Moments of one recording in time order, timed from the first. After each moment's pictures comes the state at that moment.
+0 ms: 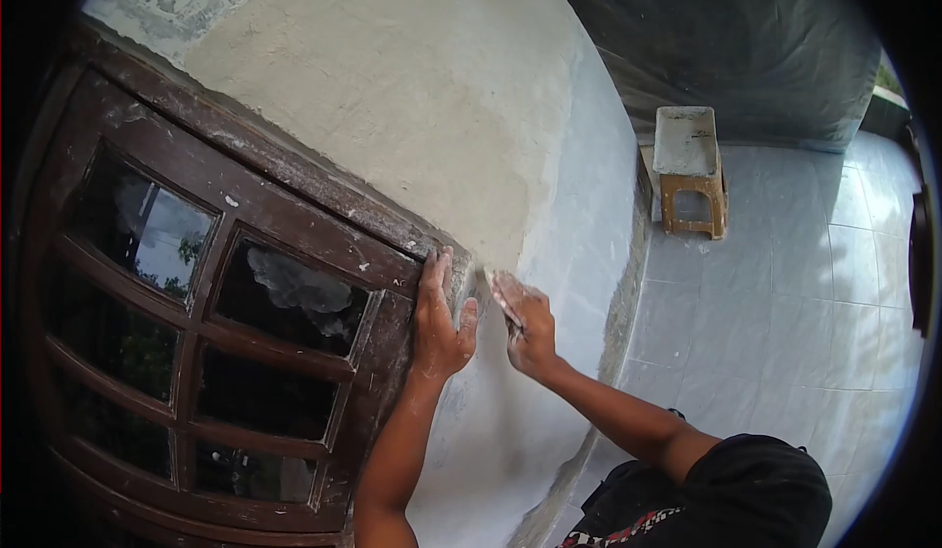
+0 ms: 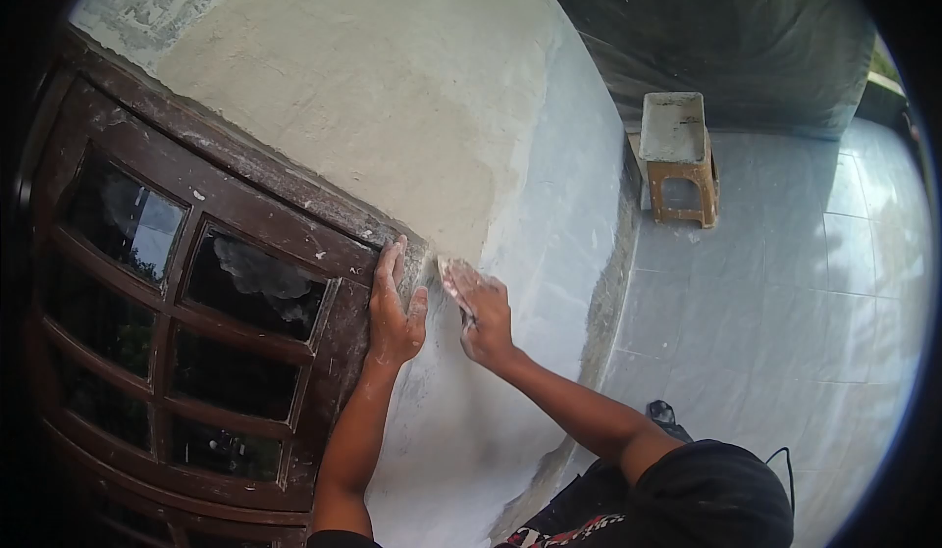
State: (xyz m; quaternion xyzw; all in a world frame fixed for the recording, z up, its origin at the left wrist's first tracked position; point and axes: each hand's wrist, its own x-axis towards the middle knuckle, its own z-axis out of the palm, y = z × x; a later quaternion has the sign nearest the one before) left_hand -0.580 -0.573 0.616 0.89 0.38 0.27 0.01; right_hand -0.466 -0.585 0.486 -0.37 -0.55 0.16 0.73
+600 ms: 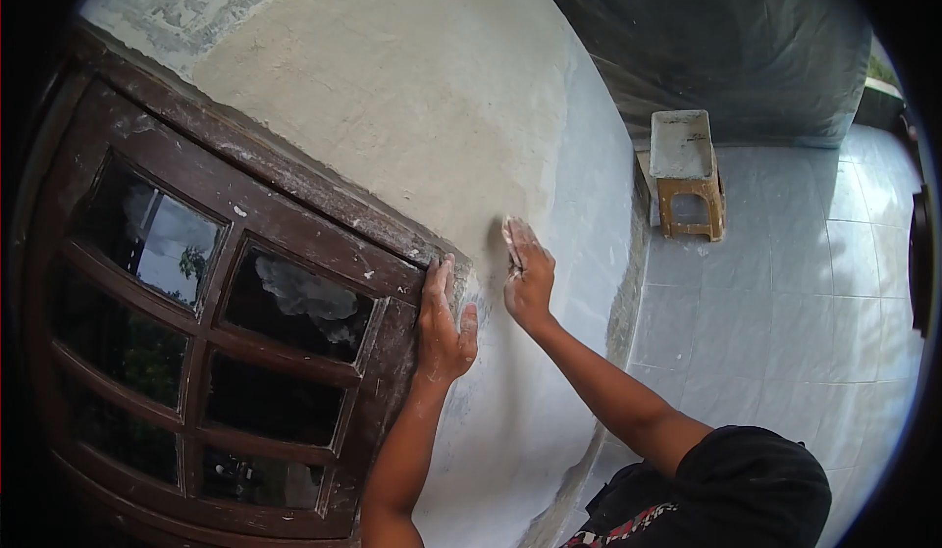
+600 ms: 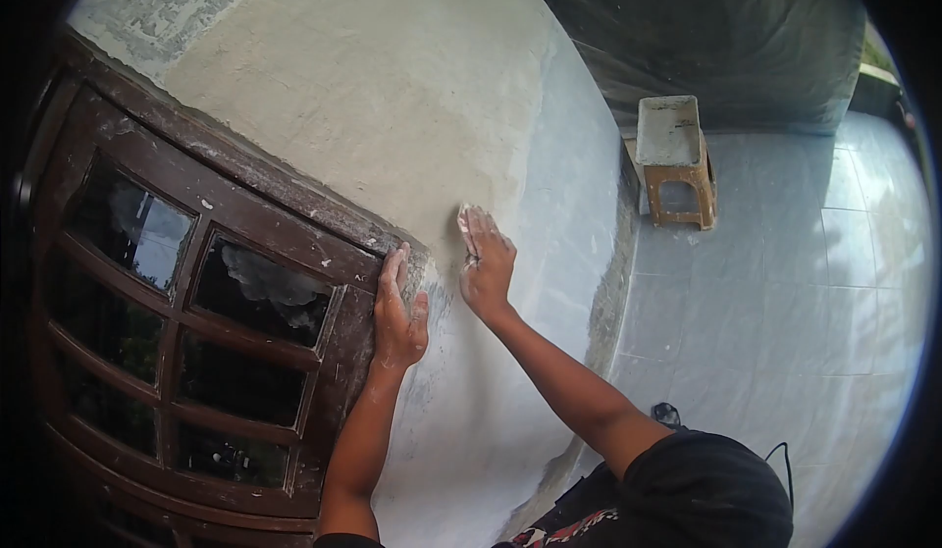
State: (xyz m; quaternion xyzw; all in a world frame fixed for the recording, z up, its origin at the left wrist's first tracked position) left_hand -0.582 -0.572 0.616 0.89 0.37 0.27 0.00; right_hand -0.460 -0.528 0.503 -0.46 -0.47 0.12 0.74
